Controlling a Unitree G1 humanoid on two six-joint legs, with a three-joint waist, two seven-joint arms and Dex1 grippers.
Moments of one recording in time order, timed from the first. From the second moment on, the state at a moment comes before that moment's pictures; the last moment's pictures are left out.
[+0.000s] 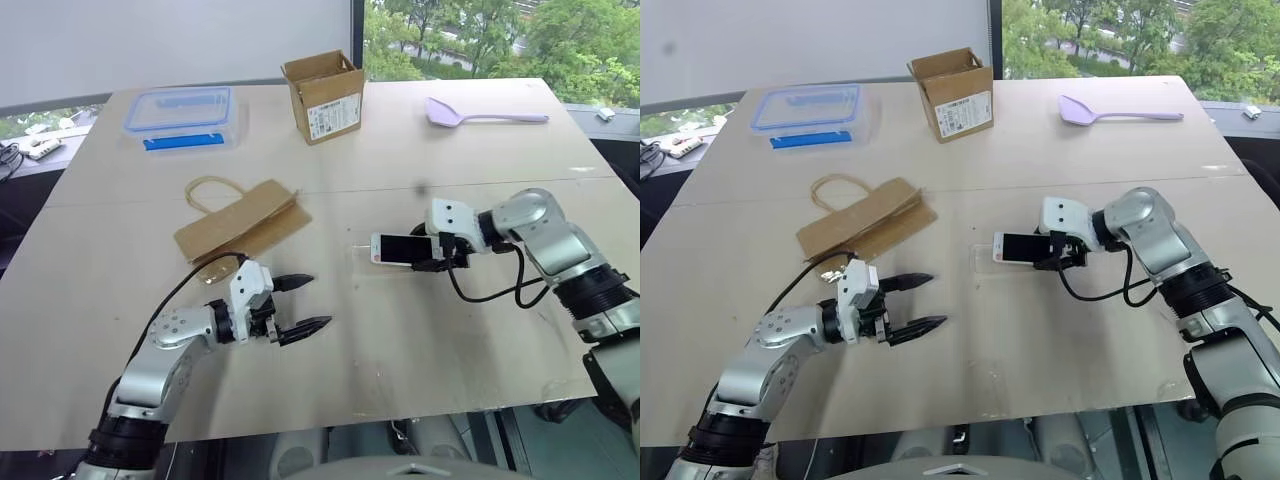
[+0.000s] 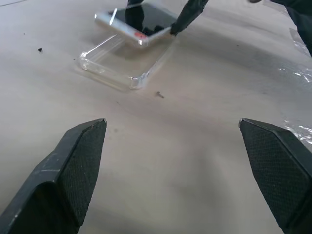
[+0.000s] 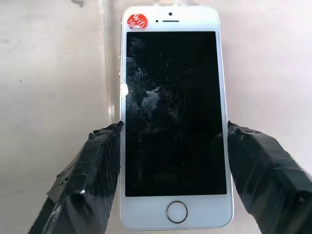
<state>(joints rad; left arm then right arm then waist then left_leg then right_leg) 0.00 0.62 0.00 -0.19 -0.45 0.23 -1.05 -0.79 -0.64 0.42 0.27 -0.01 0.23 1.27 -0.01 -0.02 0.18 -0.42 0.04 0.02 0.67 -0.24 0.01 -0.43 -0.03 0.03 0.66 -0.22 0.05</state>
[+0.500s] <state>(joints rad) 0.00 0.62 -0.01 -0.22 -0.45 0.23 -1.03 -0.83 -0.59 0.45 0.26 -0.10 0.24 1.30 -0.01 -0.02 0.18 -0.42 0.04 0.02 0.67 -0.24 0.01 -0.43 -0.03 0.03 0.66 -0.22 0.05</state>
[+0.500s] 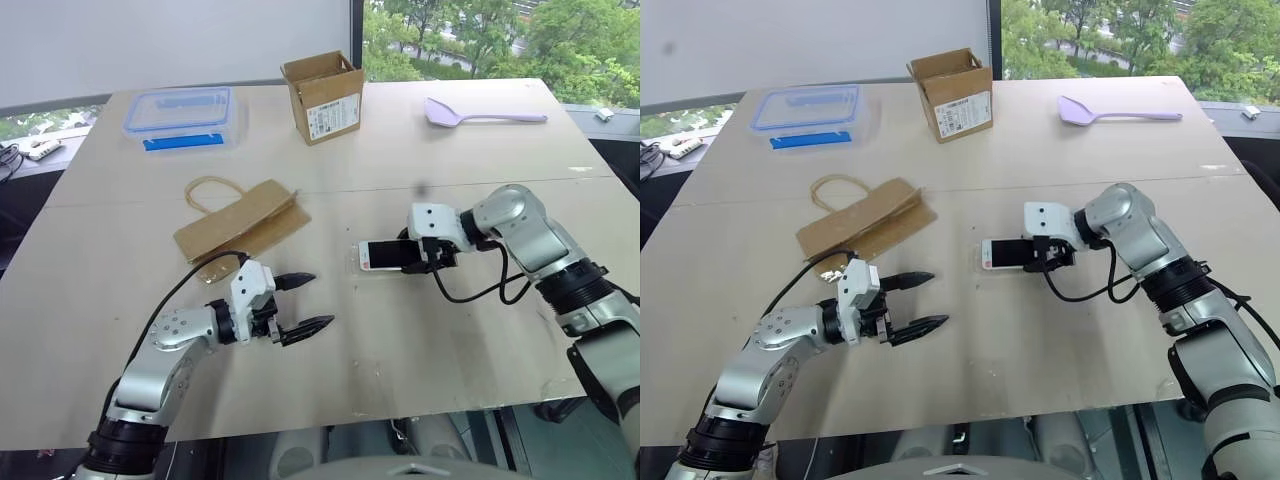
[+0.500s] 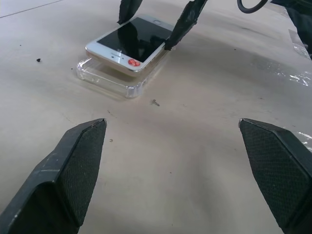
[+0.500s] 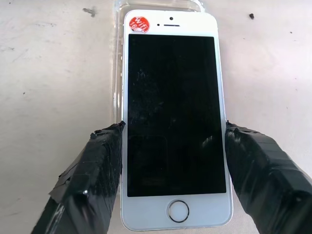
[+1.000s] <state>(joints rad) -0.04 0.63 0.00 -0.28 -0.48 0.33 -1.00 -0.83 -0.63 0.46 0.18 -0.14 0.31 1.32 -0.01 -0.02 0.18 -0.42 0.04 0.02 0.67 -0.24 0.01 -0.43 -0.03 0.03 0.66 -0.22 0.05</state>
